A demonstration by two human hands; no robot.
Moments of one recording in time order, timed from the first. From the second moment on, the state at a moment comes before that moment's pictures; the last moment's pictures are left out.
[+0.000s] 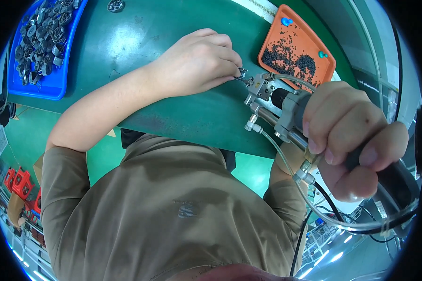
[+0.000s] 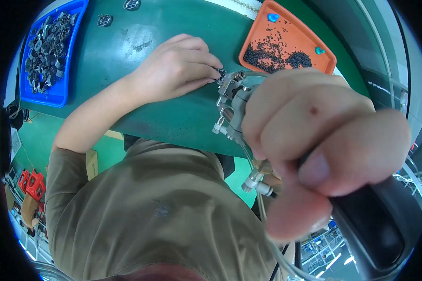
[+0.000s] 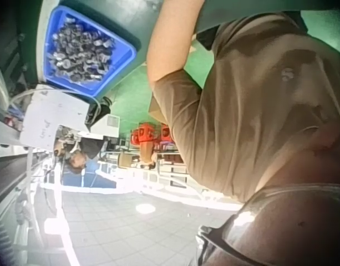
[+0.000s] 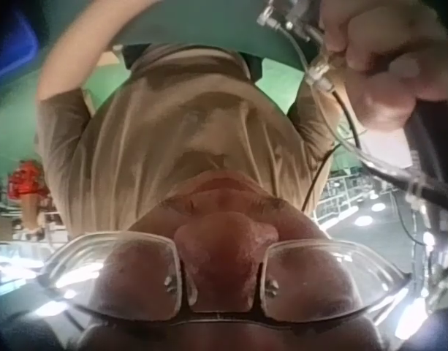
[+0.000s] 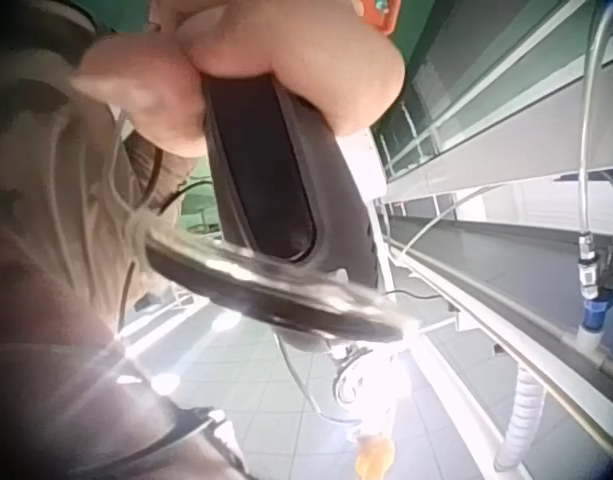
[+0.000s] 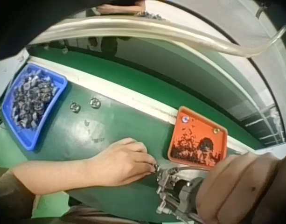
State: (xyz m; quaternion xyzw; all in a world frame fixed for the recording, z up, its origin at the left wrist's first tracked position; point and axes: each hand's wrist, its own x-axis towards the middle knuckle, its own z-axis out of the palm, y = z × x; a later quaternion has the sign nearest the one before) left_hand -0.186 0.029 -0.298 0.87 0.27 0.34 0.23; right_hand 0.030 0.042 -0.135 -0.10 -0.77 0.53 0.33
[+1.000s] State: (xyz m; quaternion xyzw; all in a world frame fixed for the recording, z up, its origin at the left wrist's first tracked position) left_hand -0.309 0.063 -0.236 0.82 0.51 0.26 -0.03; right_hand 0.051 0.018 -0.133 -0.08 -0.69 0.46 0.55
